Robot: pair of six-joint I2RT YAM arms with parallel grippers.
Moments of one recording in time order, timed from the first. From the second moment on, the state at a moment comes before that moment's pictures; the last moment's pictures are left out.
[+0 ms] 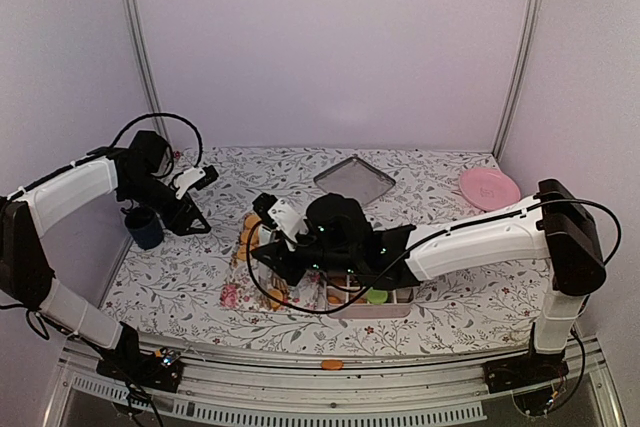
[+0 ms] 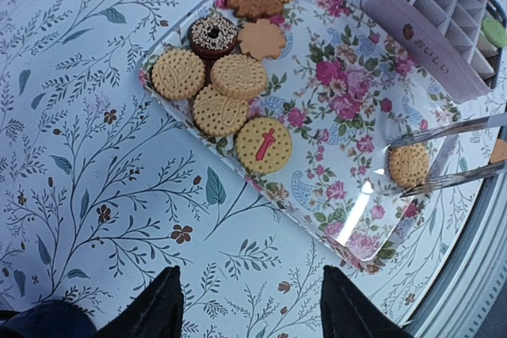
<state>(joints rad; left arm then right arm) -0.16 1.41 1.10 -0.85 0.43 0.63 1.22 1.89 1.27 0.29 0.05 0.09</state>
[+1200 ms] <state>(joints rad) -0.15 1.42 1.10 -0.85 0.44 0.62 1.12 1.01 0.81 -0.21 0.39 0.28</state>
